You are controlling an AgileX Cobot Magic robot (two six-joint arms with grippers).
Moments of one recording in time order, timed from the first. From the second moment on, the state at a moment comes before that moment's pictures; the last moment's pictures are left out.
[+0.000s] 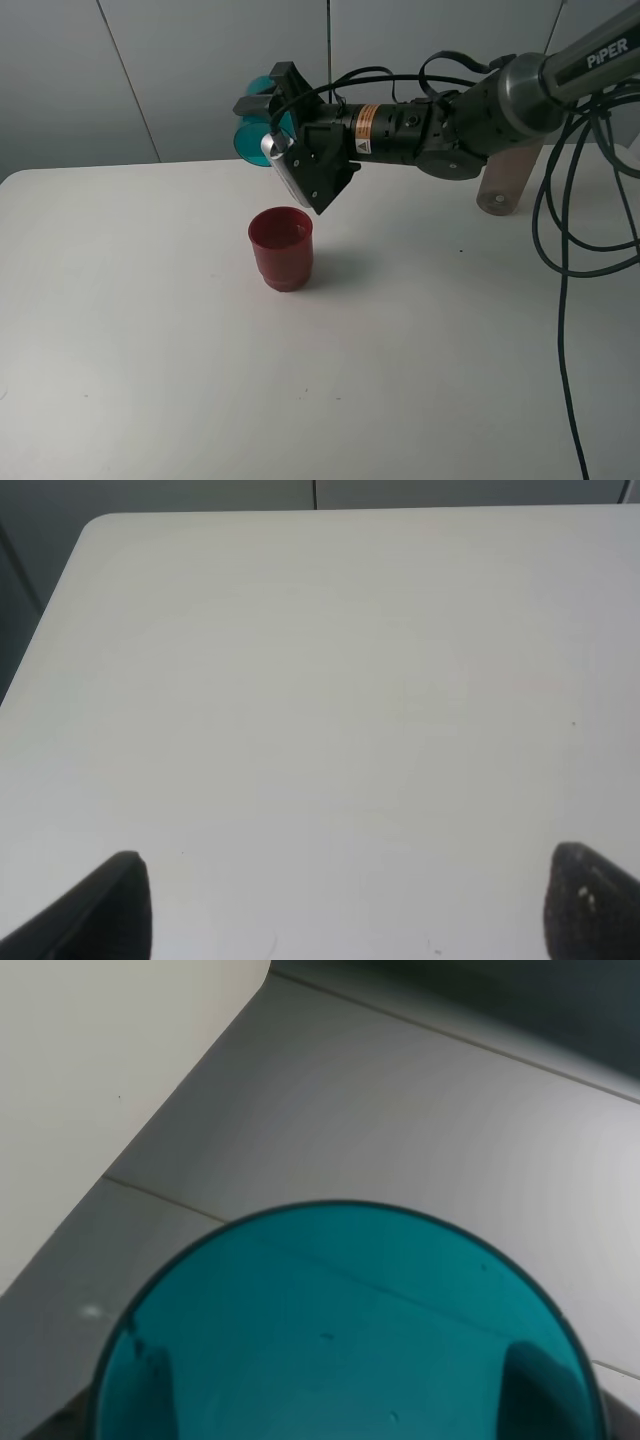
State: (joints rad) left arm 0.03 -0.01 -0.51 0.02 1.09 -0.02; right arm 0.51 2.08 -1.17 -0.86 -0.77 -1.31
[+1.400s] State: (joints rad) left arm 0.03 -0.01 -0.51 0.02 1.09 -0.02; right arm 0.39 1.72 -0.74 -0.36 -0.64 0.01
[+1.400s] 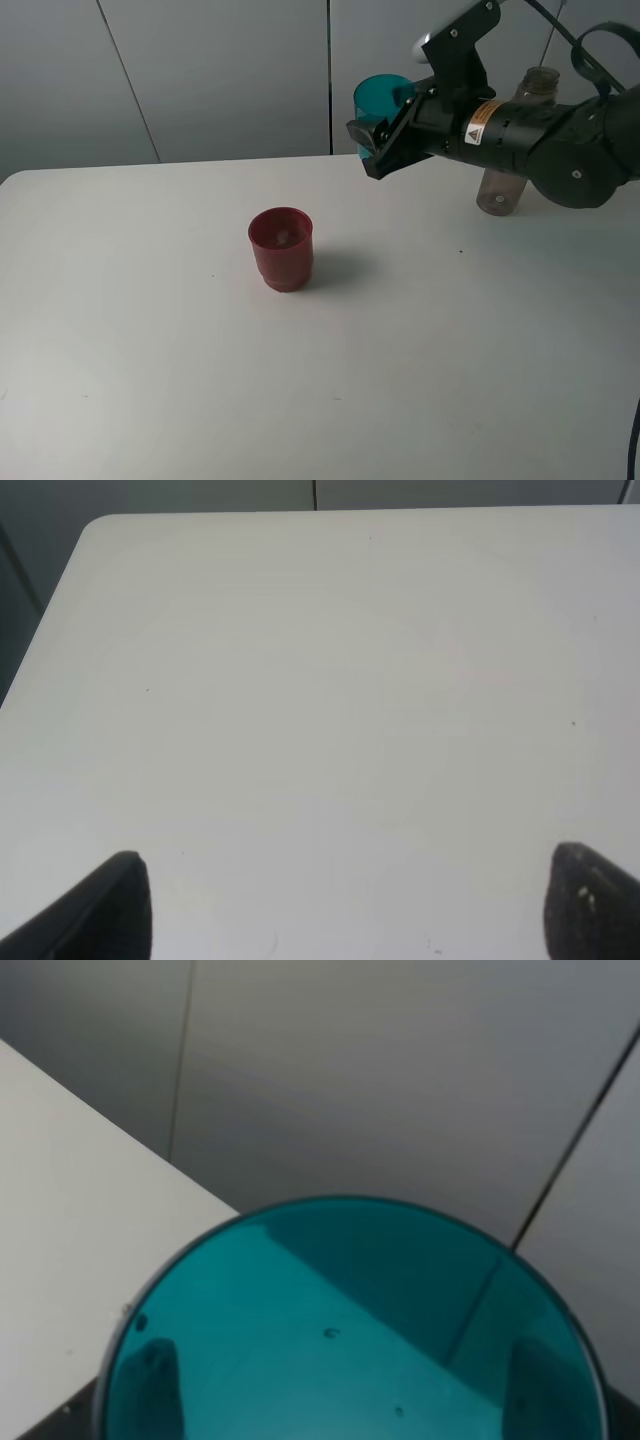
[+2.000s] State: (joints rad) left arm 0.03 -0.01 -0.51 0.02 1.09 -0.02; right arm 0.30 1.84 -0.54 -0.11 -0.78 0.02
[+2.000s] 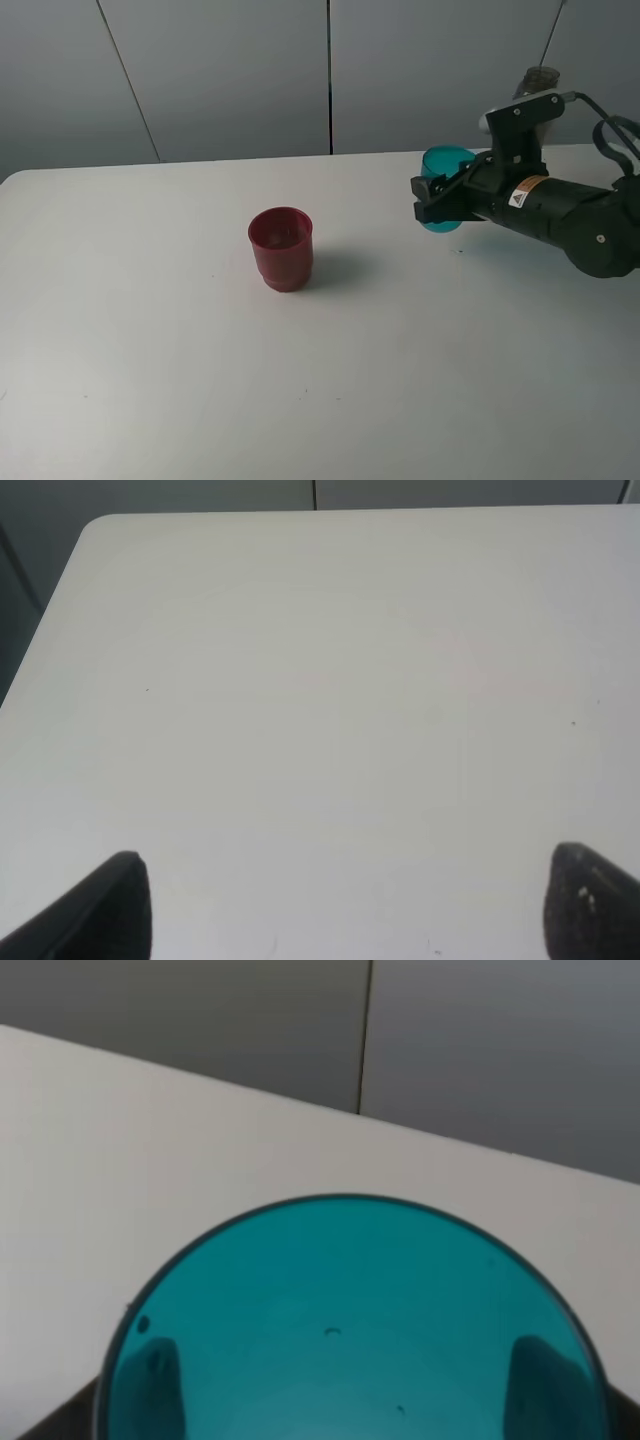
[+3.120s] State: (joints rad) left arm 0.03 -0.01 -0.51 0.02 1.09 -0.02; right arm 0.28 2.11 -0.55 -0.08 -1.08 0.04
